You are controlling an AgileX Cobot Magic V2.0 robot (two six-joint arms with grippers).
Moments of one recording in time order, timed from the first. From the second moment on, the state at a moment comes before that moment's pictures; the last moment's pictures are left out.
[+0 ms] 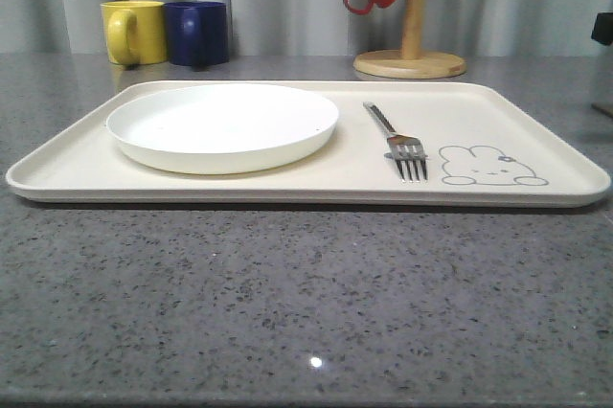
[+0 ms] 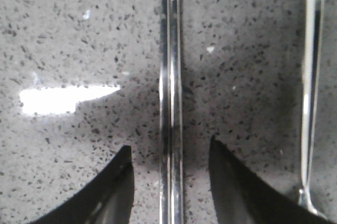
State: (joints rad) left arm -0.19 0.31 -0.33 -0.39 0.14 0.33; right arm -0.05 1.74 -1.39 0.01 1.11 0.04
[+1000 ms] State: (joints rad) left arm -0.19 0.31 -0.33 -0.39 0.14 0.33; right arm 0.00 1.65 -1.44 0.05 1.13 0.11
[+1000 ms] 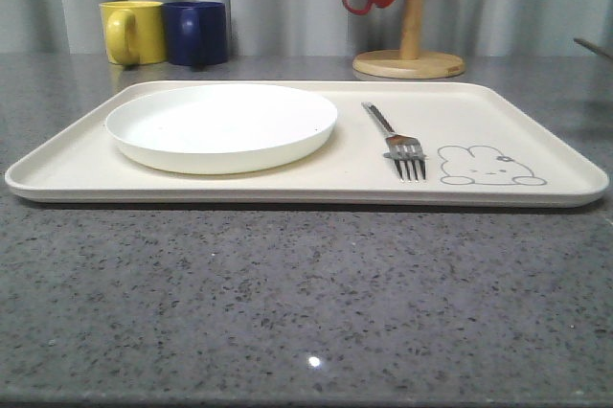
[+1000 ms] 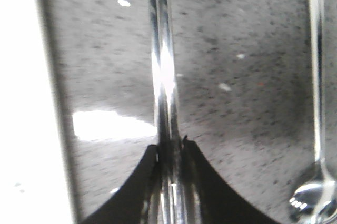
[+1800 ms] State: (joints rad) left arm -0.19 0.31 -0.33 -0.39 0.14 0.33; right arm 0.40 1.75 -1.44 0.03 0.97 0.47
